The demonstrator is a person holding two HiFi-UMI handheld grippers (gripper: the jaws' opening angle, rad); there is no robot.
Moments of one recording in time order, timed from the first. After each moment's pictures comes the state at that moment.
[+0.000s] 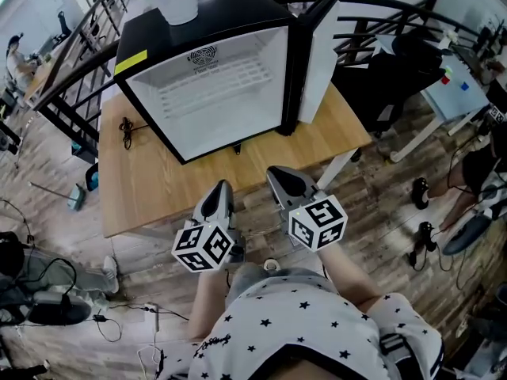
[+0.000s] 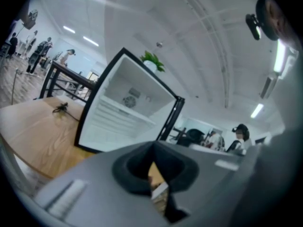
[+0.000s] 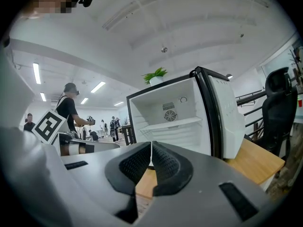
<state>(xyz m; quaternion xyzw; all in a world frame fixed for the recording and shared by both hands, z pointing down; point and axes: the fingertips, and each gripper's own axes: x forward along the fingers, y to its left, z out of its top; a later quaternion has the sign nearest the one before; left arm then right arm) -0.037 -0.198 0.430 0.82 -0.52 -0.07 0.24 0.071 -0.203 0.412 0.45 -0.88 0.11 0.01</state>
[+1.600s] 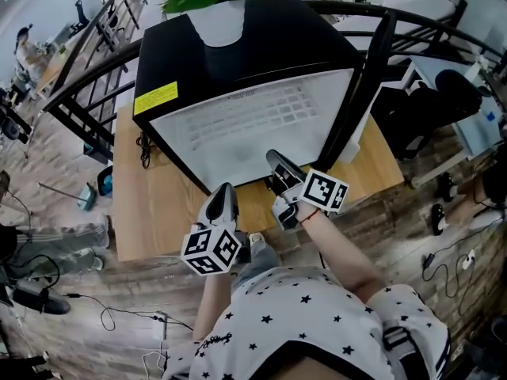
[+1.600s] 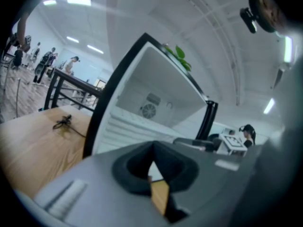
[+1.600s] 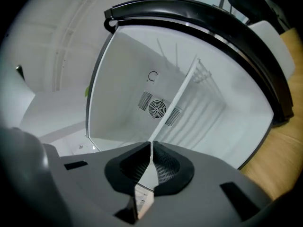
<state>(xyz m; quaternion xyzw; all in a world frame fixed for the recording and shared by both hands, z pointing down) -0.110 -0.331 0.436 0.78 -0.57 -0.06 0.22 0.004 -0.409 0.442 0.35 -0.80 0.43 -0.21</state>
